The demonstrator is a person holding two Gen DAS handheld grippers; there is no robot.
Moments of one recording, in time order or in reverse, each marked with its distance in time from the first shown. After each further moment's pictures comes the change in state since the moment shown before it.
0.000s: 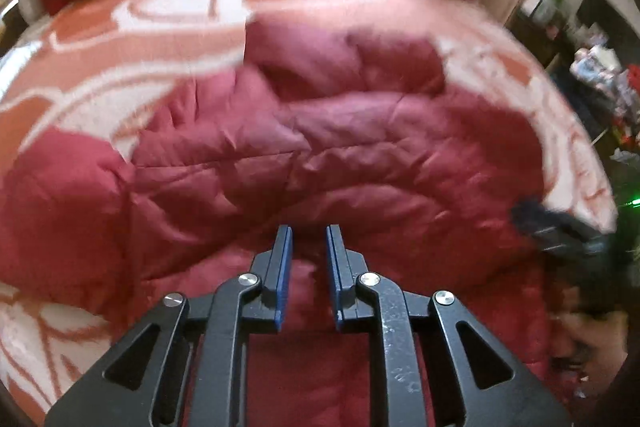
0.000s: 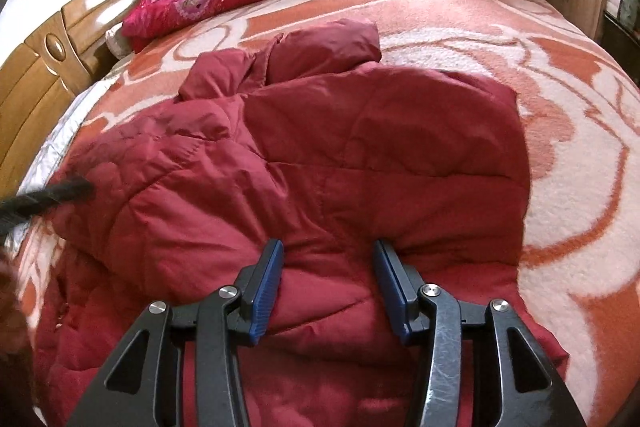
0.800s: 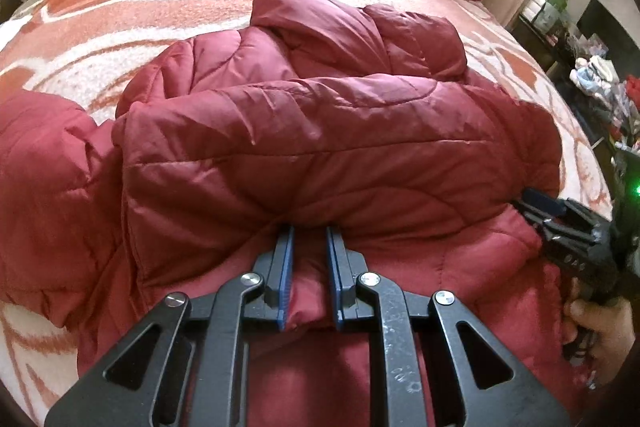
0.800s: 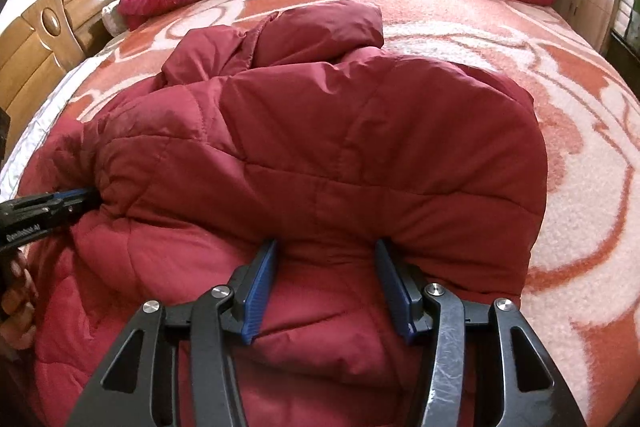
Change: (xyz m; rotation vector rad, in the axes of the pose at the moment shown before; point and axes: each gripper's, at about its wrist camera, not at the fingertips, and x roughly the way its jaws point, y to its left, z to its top) left arm 0.026 0.020 -0.011 -0.050 -0.008 -0.068; right arm 0.044 -0.002 0.001 -0.087 0.056 -0.073
